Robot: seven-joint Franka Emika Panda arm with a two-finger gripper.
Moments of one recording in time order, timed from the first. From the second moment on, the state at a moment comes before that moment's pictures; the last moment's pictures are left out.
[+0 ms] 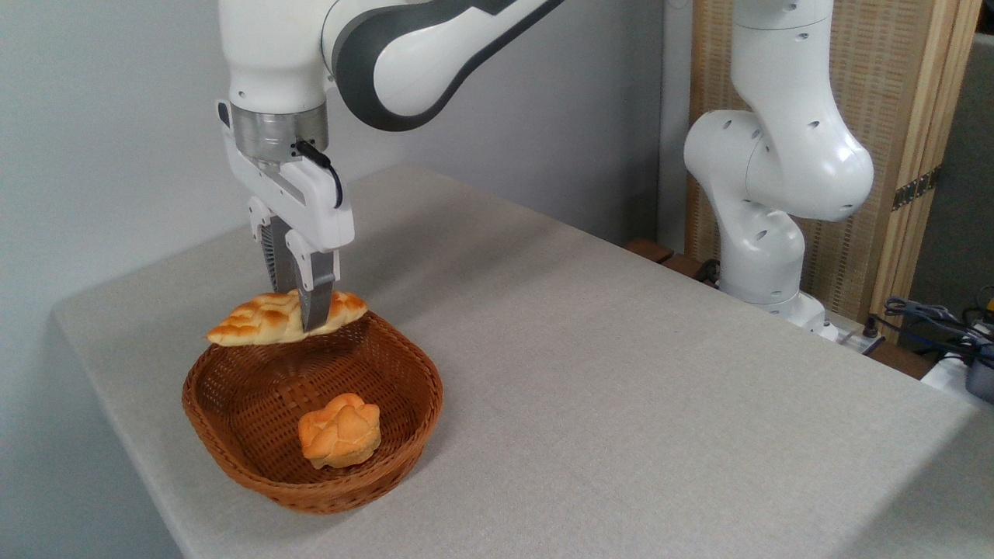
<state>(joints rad) -0.02 0.08 -0.29 -1.83 -0.08 2.08 0.48</state>
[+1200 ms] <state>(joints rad) -0.01 0.03 -0.24 -1.78 -0.03 1.99 0.51</state>
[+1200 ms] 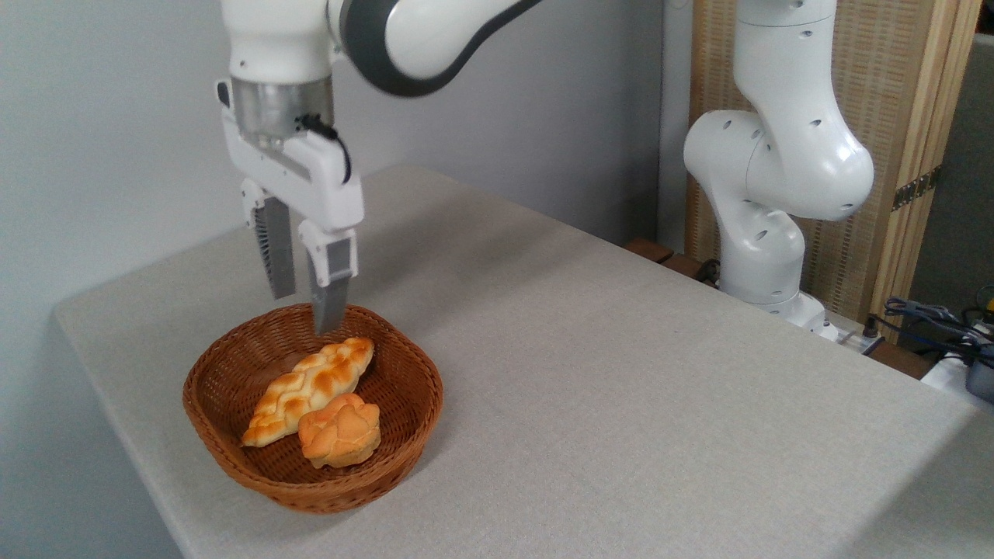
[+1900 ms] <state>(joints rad) 0.00 -0.01 -0.05 -1.61 -0.03 1.58 0.75</state>
